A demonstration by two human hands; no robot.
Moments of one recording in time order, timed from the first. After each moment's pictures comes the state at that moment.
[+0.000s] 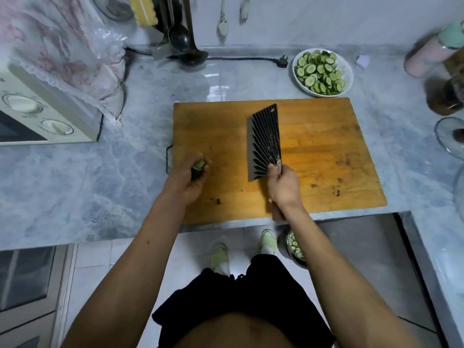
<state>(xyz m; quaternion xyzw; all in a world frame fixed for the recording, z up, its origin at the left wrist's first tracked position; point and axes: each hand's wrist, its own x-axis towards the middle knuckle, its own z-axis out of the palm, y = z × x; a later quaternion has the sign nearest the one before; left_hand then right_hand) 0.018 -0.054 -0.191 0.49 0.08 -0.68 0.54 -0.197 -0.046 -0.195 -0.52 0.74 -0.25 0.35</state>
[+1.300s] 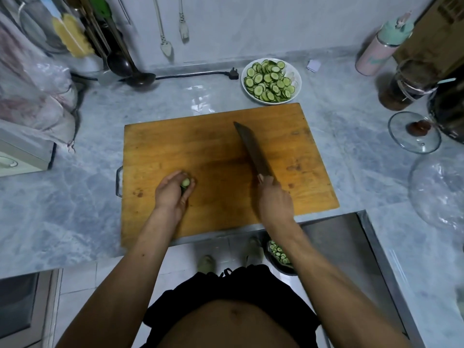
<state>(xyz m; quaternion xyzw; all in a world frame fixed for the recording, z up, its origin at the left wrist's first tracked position) -0.090 -0.071 -0.212 0.60 -0.01 -0.58 0.55 -0.308 -0.039 -0.190 -0.66 0.74 0.00 0.12</state>
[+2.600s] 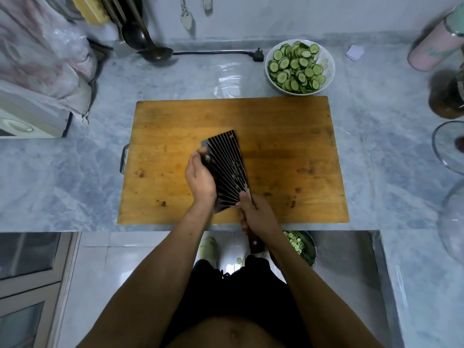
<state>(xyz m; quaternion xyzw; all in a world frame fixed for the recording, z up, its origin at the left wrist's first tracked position) -0.175 -0.090 -0.236 0.68 -0.15 -0.38 0.61 -0.315 -0.029 -0.240 -0.48 0.56 -0.26 0.62</state>
